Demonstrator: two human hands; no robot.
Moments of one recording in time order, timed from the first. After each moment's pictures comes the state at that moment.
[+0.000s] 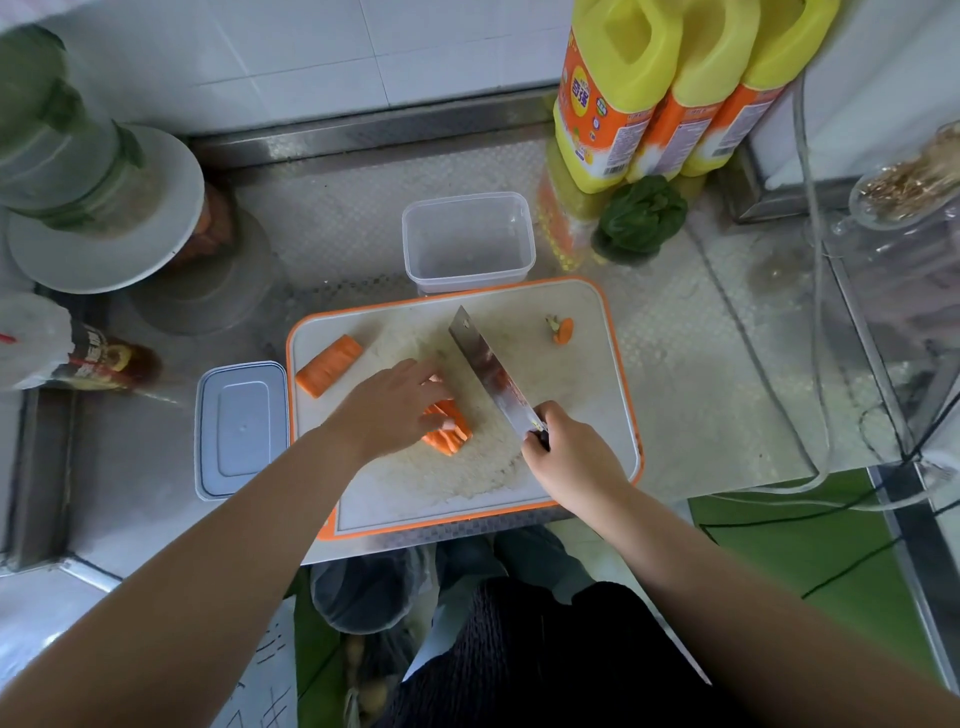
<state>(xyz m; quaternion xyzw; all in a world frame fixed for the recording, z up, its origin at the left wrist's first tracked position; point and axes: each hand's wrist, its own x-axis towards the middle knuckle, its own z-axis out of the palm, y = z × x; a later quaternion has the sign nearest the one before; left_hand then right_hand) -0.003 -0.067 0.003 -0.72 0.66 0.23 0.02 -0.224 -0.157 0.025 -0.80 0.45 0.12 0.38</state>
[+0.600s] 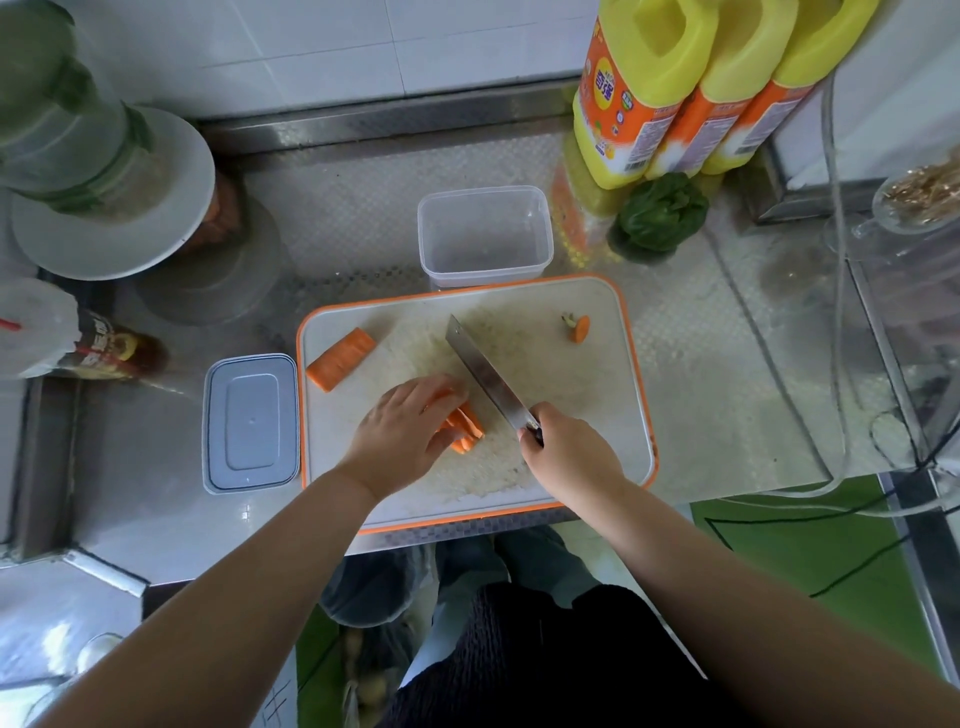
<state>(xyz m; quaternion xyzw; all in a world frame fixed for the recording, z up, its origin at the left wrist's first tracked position) -0.021 -0.028 -0.021 -0.75 0.63 0.15 -0.11 -0.204 -0.151 0.018 -0.83 0.43 0.16 0.32</state>
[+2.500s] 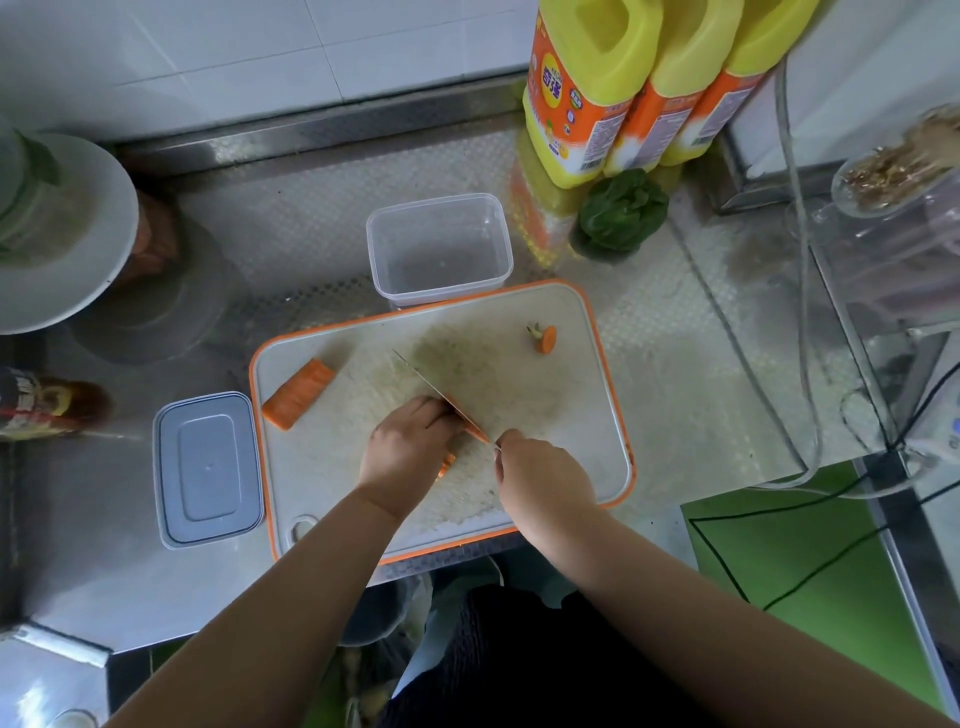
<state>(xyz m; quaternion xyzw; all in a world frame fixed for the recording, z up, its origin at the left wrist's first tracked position) -0.048 -0.070 -0.039 -0.72 0.64 0.04 -0.26 -0.197 -0.145 0.023 -0.84 0.43 0.21 0.26</state>
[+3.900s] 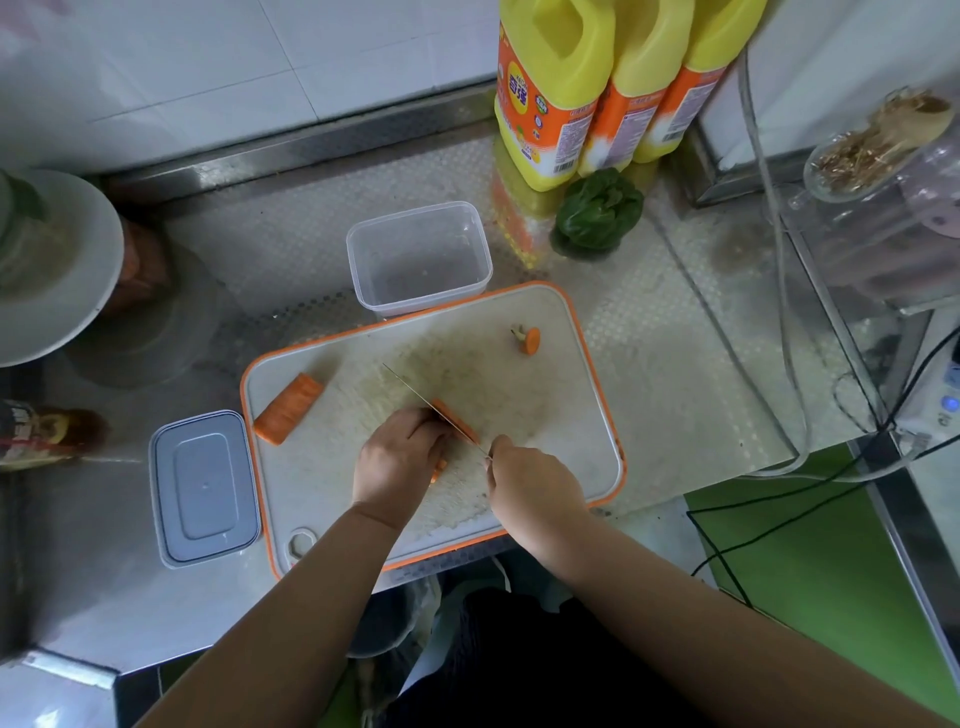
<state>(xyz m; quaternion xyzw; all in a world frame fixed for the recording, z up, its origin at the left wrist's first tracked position) -0.054 -0.065 -0.044 -0.75 0.60 0.04 -0.26 -0.204 -0.142 0.022 -0.83 0.43 0.18 0.29</state>
